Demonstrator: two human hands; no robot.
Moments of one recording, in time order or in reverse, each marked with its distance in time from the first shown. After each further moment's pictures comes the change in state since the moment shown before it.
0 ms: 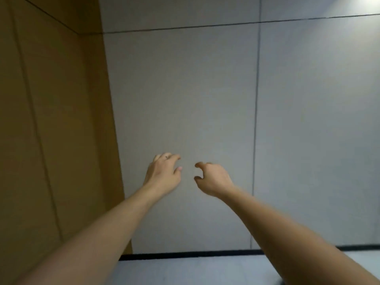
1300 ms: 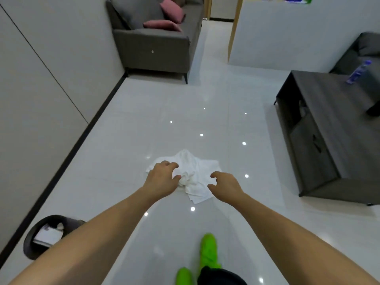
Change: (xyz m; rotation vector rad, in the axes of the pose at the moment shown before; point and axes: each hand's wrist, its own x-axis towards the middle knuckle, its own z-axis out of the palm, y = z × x) left_hand -0.204 0.882 0.624 -0.463 -1.271 1.036; right_hand -0.600 0.781 -0.179 0.075 0.090 1.801
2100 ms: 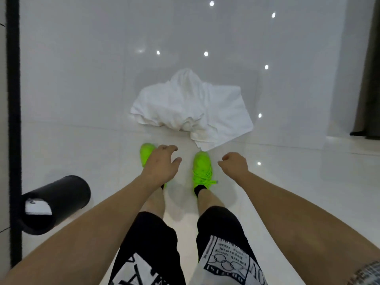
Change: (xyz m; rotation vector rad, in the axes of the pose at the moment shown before) left_hand 0.292 -0.123 0.210 -0.103 -0.478 -0.272; right_hand 0.343 0.127 0.182 0.261 -0.349 0.589
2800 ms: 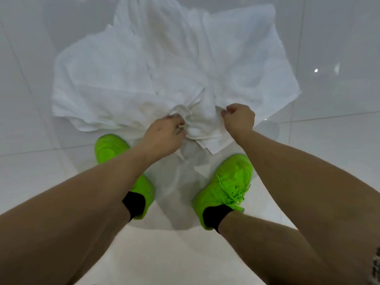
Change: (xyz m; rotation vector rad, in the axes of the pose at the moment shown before) left_hand 0.365 -0.108 0.189 0.145 -0.237 0.219; right_hand 0.388 0.031 0.153 0.246 0.308 0.128
